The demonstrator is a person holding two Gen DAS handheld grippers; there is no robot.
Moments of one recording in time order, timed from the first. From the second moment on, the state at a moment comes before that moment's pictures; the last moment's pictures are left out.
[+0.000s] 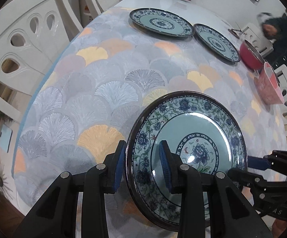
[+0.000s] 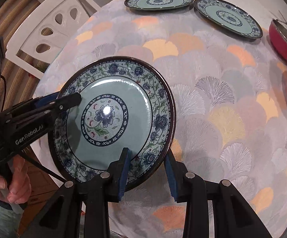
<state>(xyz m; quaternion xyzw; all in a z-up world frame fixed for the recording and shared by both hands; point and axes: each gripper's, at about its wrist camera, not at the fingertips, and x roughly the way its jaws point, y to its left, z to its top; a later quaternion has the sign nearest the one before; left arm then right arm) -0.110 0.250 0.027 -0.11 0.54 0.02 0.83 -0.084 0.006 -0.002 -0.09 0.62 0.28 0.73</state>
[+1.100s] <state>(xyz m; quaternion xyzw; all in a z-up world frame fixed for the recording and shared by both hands) 0.039 0.310 0.121 -0.12 0.45 0.01 0.89 0.061 0.021 0.080 0.02 0.54 0.25 0.80</state>
